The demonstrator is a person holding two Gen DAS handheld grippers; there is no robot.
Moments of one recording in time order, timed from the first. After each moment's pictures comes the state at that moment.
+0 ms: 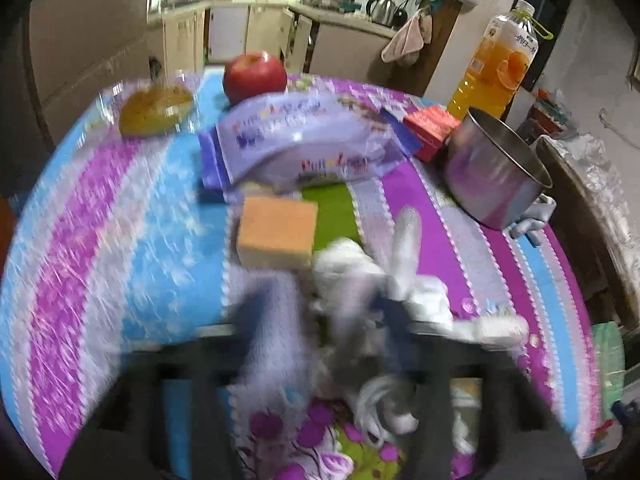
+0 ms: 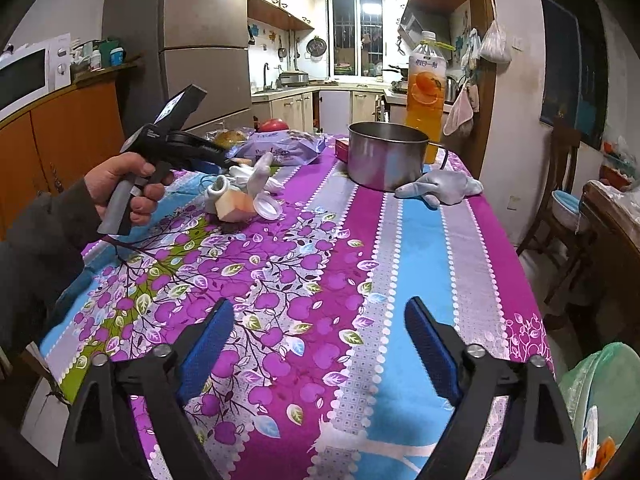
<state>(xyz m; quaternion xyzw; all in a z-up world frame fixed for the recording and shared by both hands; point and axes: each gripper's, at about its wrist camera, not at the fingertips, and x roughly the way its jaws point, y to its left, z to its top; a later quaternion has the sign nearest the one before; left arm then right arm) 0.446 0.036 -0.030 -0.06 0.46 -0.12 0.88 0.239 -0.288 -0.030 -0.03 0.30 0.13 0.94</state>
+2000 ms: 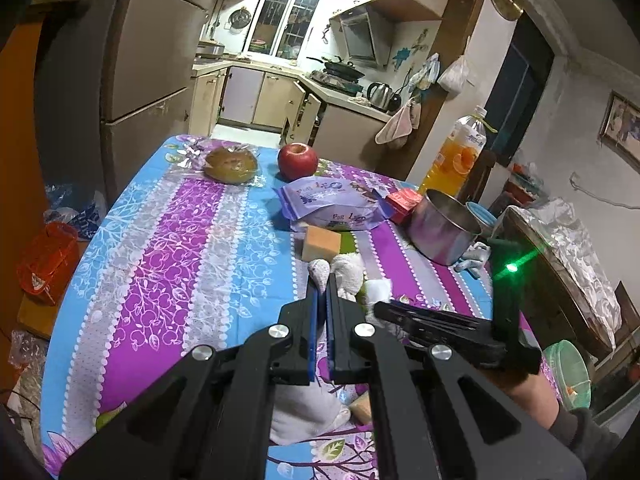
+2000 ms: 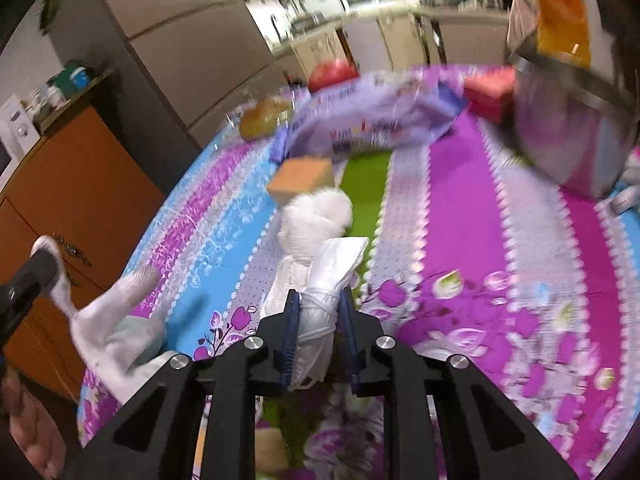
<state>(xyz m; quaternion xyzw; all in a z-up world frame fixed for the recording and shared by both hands) 0.300 0.124 0.052 -0.12 0.32 -0.12 0.93 0.455 -0.116 -0.050 0.09 0.41 0.21 0.88</state>
